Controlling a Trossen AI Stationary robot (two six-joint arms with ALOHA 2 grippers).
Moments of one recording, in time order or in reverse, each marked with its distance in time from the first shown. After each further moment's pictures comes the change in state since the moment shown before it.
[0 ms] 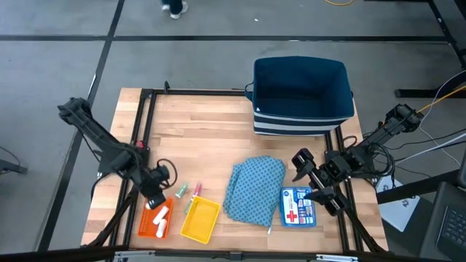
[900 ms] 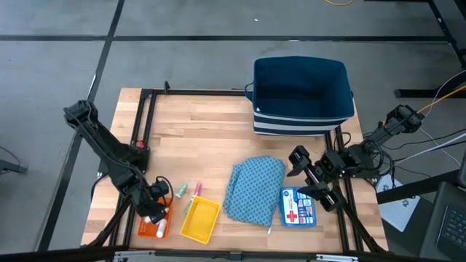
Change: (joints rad) left arm -0.175 0.180 -0.062 0.245 -0.015 -0.256; right arm -0.043 0.000 0.000 -0.030 0.026 0.081
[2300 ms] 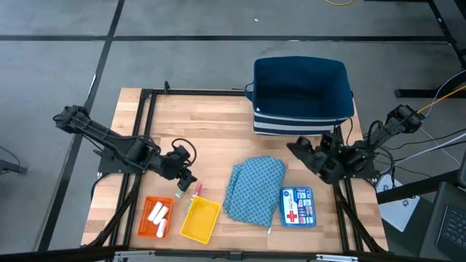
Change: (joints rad) left arm 0.471 -0.043 0.250 -0.126 -0.266 0.450; right arm -0.005 0.000 0.001 0.176 0.433 0.303
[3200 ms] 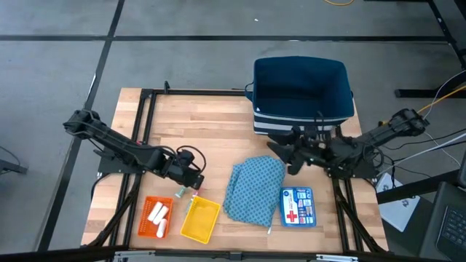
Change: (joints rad) left arm 0.023 0.211 0.000 -0.055 0.015 -0.279; right arm -0.186 0.000 0.139 -0.633 0.037 0.044
